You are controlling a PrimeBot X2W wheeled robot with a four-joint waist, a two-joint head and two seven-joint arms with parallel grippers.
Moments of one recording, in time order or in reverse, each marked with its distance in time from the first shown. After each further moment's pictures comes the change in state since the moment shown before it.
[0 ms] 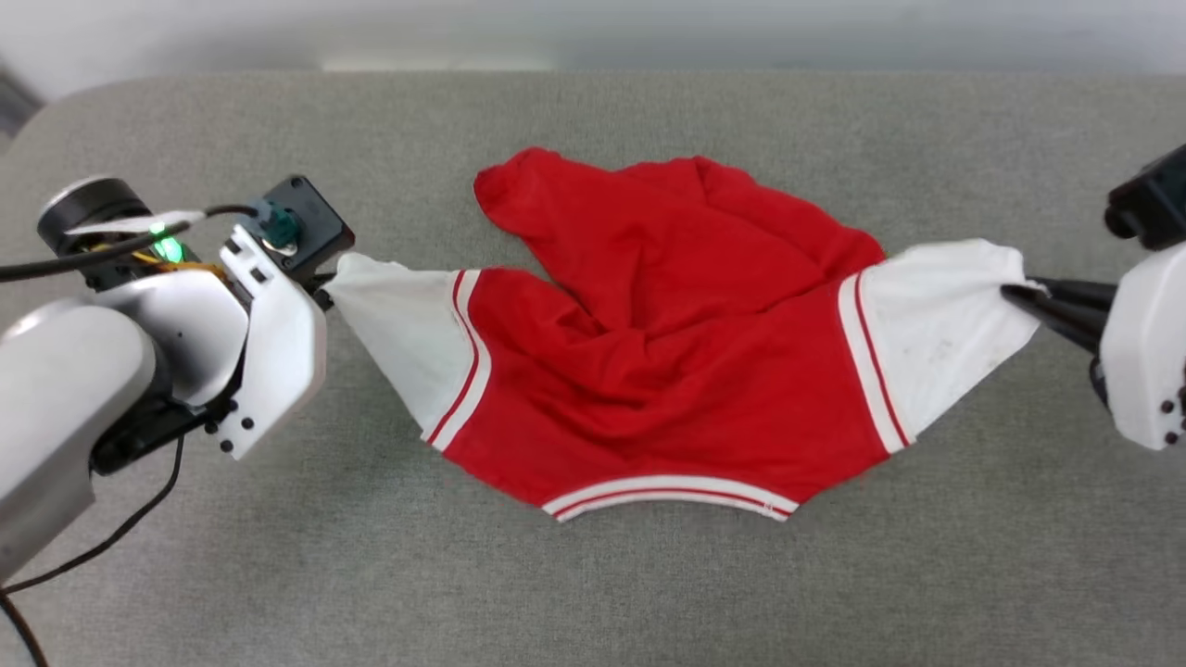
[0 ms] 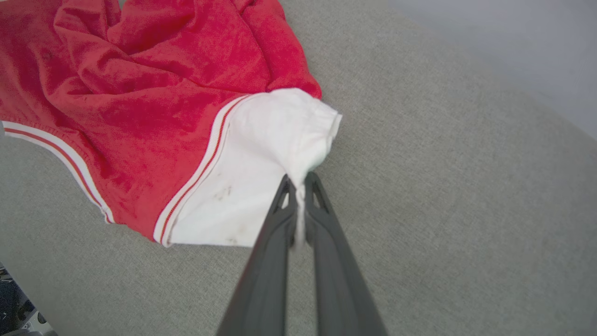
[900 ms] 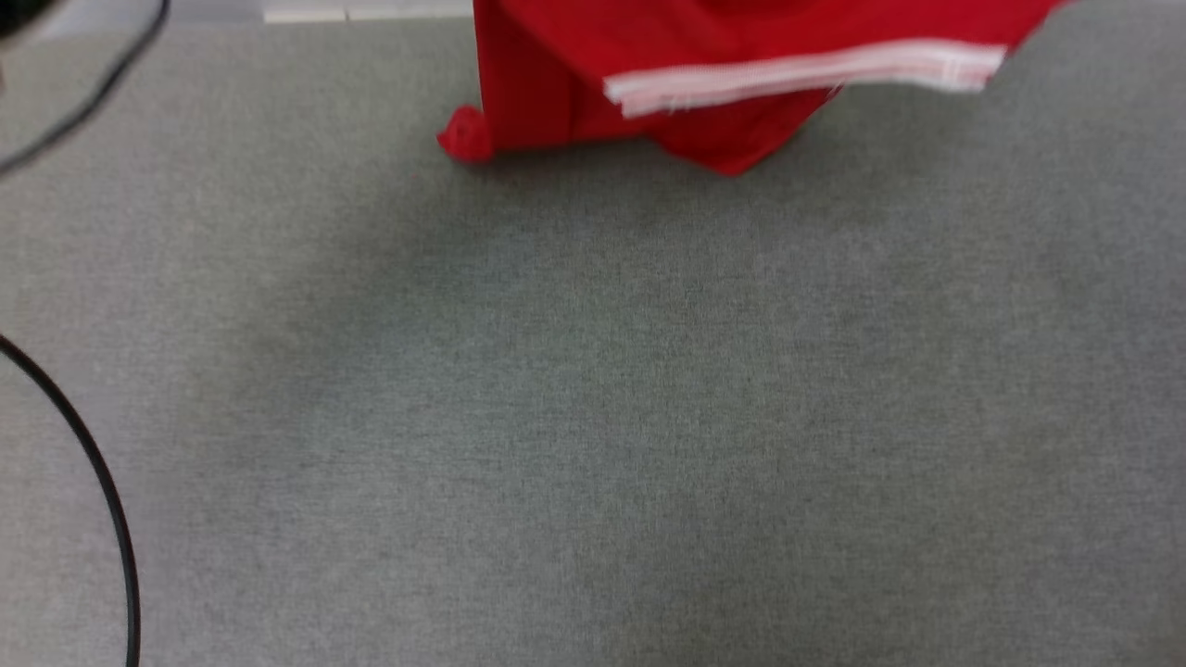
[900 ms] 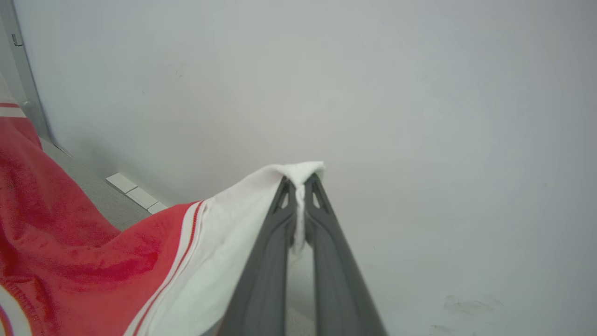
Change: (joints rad) left arm -0.510 -0.218 0.191 0.200 0.064 -0.013 -0.236; right arm -0.591 0.181 -0.236 0.152 -0.271 0.000 -0.070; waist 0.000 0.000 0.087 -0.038
